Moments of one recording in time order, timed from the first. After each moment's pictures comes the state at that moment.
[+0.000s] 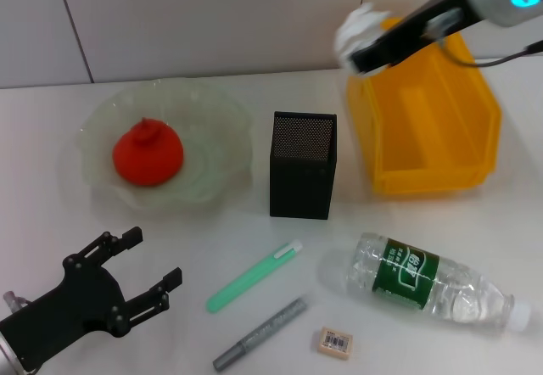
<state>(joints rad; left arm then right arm) -0.31 -2.07 1.01 0.26 1.37 1.43 -0.65 0.74 2.08 1.97 1.69 0.44 -1.60 2.75</state>
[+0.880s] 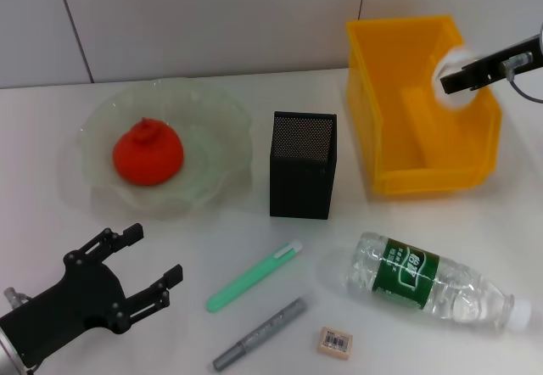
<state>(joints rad) -0.32 -2.06 1.01 0.26 1.37 1.43 -0.66 0.60 2.08 2.02 1.48 0.31 -1.30 2.72</state>
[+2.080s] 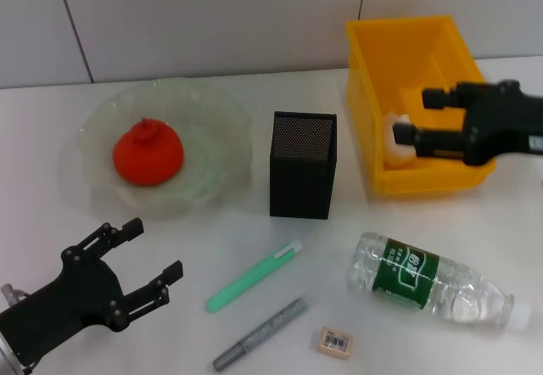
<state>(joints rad) -0.31 -2.06 1.00 0.27 1.36 1.47 -0.66 0.10 2.09 2.03 1.61 1.31 -1.34 1.95</state>
